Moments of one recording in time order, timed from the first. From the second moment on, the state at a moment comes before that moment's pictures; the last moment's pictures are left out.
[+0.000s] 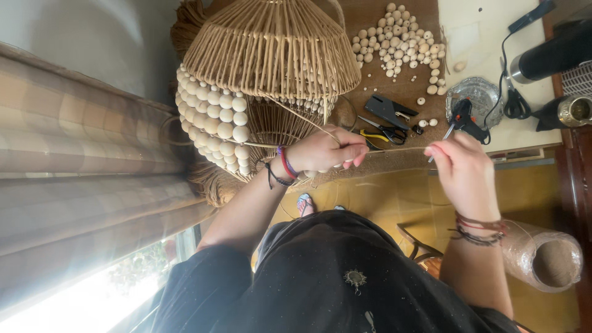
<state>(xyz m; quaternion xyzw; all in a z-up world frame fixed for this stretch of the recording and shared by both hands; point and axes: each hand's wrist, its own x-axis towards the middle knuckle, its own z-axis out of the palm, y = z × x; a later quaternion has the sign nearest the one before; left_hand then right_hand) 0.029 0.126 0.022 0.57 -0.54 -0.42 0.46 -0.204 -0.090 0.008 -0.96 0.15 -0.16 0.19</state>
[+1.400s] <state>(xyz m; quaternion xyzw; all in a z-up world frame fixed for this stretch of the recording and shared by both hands) 0.020 0.116 0.007 0.63 -0.55 -0.40 0.38 -0.218 -0.132 0.015 -0.93 0.16 -0.29 0.14</state>
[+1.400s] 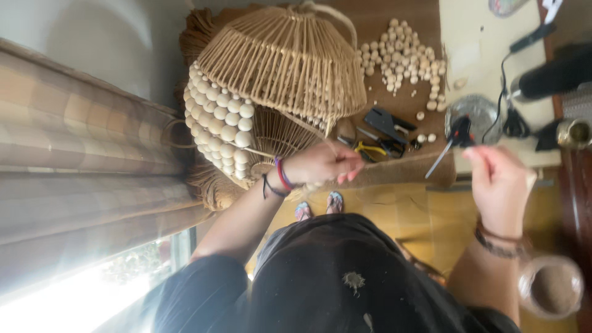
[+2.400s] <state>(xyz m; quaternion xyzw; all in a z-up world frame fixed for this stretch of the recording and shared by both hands) 0.022 0.112 0.009 0.60 -0.51 -0.46 0.41 -0.200 -0.100 0.019 -0.96 0.15 -0.16 0.19</state>
